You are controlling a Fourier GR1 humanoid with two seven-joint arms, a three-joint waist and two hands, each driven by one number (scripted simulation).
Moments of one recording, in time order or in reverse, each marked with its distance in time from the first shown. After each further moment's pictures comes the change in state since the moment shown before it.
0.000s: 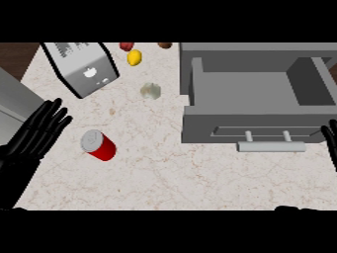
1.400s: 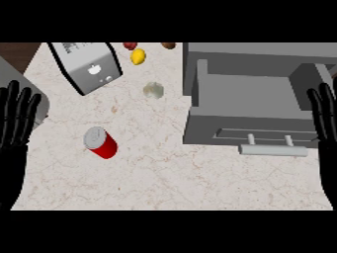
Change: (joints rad) left arm -0.031 -0.081 -0.019 0.012 -0.284 0.248 -0.327; right arm -0.233 0.015 0.114 0.021 0.053 -0.066 -0.150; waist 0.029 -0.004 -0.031
